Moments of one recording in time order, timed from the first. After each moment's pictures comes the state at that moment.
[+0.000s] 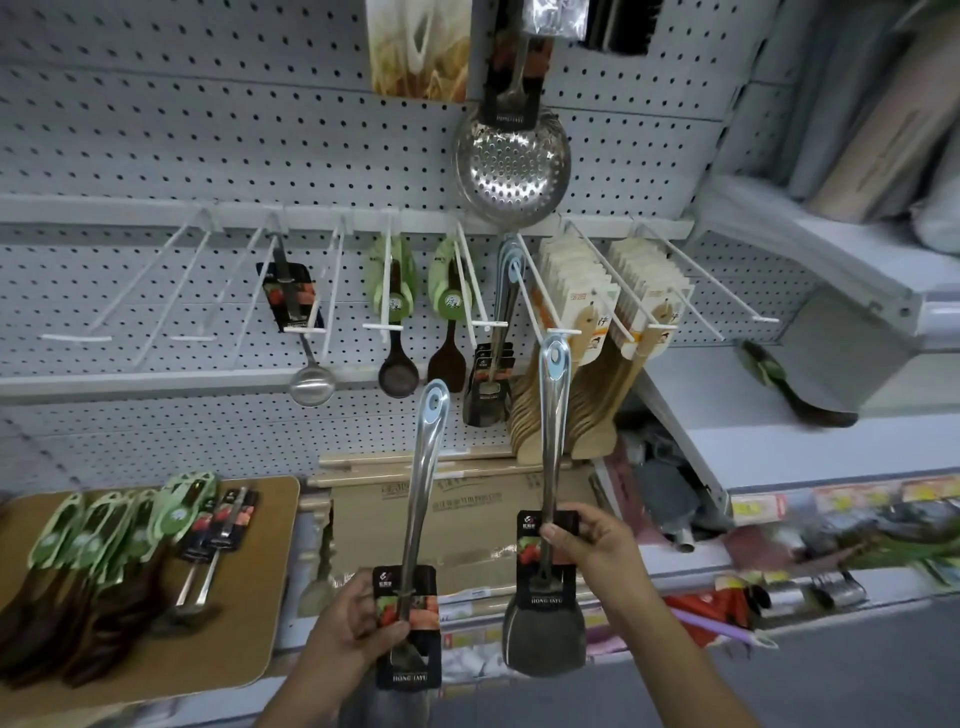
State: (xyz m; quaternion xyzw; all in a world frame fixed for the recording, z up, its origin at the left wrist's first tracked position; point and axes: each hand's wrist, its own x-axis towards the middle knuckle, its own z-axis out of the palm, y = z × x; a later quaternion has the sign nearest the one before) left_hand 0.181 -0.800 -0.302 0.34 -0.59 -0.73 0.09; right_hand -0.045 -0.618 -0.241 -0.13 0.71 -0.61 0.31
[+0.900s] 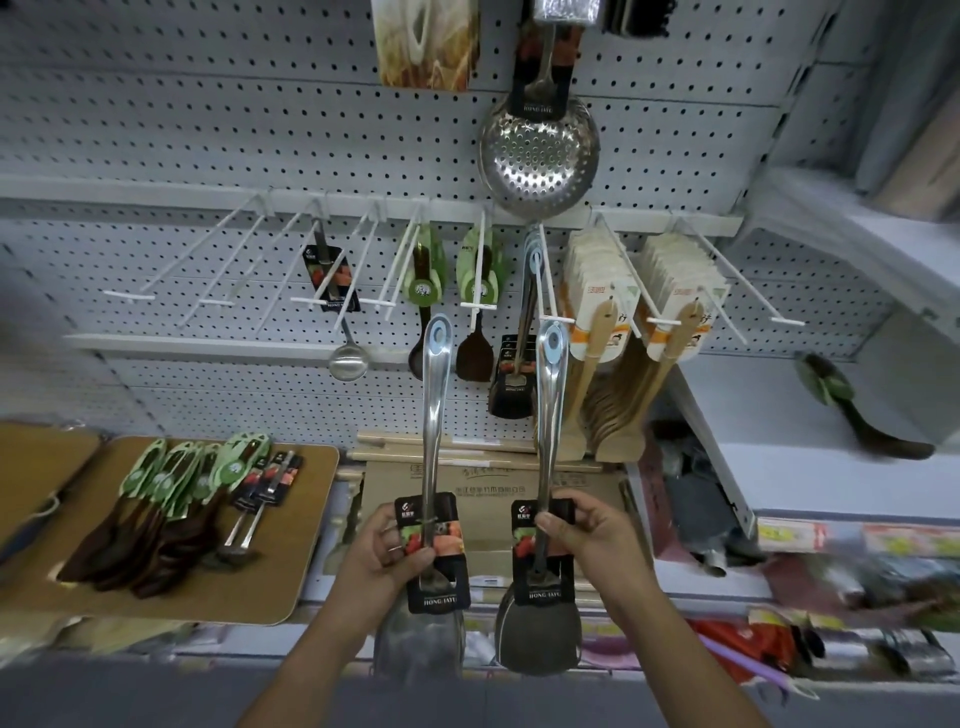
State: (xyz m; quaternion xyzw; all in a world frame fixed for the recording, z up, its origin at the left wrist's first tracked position) left_hand 0.135 -0.756 -0.262 0.38 -0.54 -0.72 0.20; right_hand -0.069 -0.607 -0.236 -0.20 0.67 -0.61 0.38
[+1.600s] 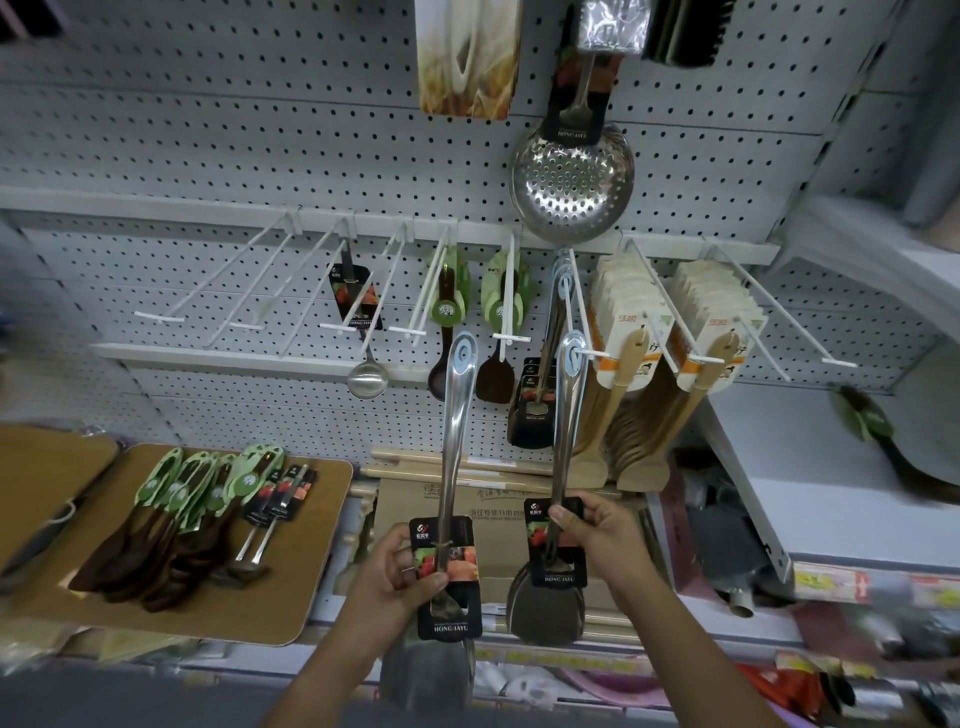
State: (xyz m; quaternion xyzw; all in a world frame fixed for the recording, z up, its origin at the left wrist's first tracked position) left_hand 0.135 -0.775 -0.260 0.39 -0.56 -0.71 0.18; right_hand -0.103 -0.656 -0.263 -0.21 0.69 -0.58 0.38
